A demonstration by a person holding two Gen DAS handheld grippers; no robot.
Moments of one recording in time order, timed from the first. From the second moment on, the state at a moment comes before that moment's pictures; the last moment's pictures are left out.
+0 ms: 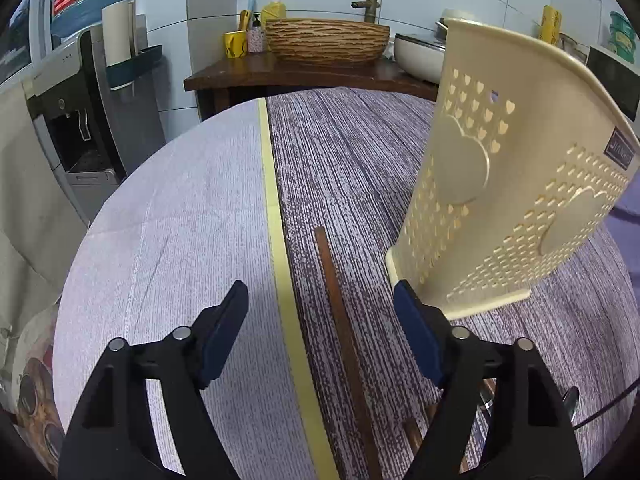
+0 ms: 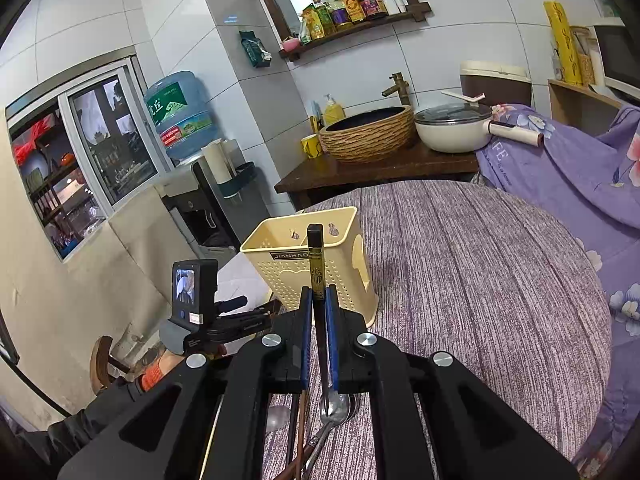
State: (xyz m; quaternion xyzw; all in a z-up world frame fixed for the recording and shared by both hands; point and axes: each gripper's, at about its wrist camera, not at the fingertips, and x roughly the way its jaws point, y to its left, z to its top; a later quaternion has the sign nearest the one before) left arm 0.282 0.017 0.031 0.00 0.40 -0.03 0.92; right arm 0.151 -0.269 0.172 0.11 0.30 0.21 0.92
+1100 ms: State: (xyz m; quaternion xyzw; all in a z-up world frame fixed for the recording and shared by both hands) left arm 0.280 0.019 0.028 0.00 0.42 -0.02 0.91; right arm 0.137 -0.257 0.178 0.10 0.29 0.22 0.93
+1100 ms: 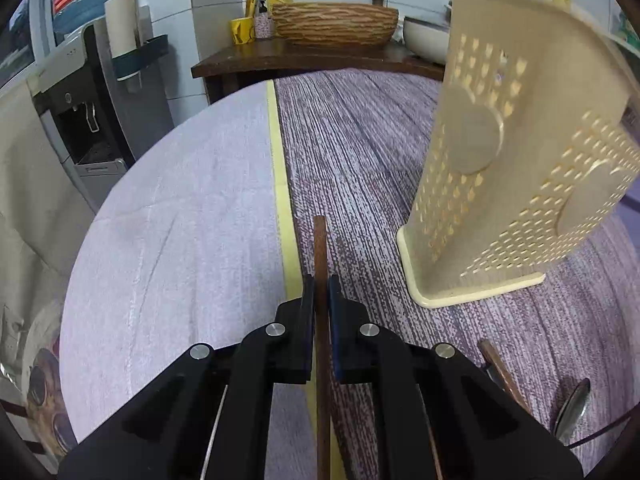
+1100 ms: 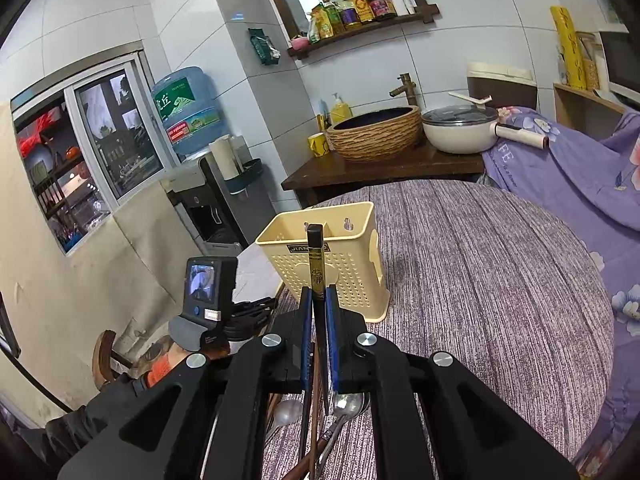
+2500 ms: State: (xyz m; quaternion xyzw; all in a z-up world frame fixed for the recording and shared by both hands) left arm 0.167 0.025 0.270 -0.10 0.18 -0.13 0.97; right arm 0.146 -0.233 0.276 0.07 0.19 0.22 0.95
